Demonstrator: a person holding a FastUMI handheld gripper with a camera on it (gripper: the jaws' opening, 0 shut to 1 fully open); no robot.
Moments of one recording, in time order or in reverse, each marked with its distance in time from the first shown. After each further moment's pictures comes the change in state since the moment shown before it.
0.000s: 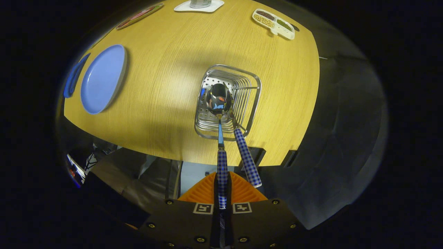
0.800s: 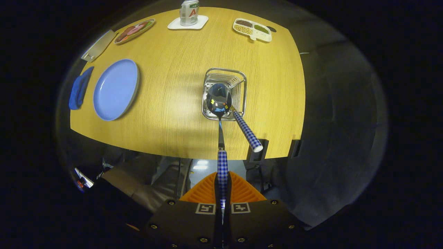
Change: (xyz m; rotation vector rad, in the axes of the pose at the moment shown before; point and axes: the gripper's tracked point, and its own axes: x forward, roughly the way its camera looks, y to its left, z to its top) arm -0.031 0.023 -0.030 0.137 -0.166 0.043
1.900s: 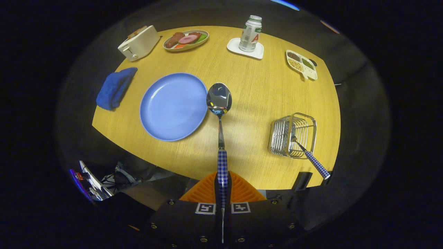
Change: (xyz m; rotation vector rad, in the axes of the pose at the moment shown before) arm -0.014 0.130 0.040 -0.101 -0.277 0.174
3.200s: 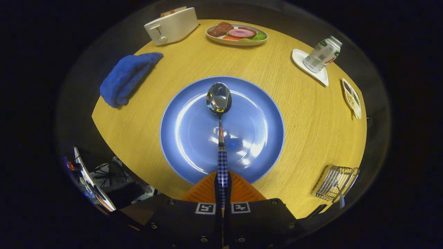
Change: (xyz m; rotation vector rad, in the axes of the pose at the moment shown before) arm 0.098 0.117 0.088 -0.216 -0.051 0.076
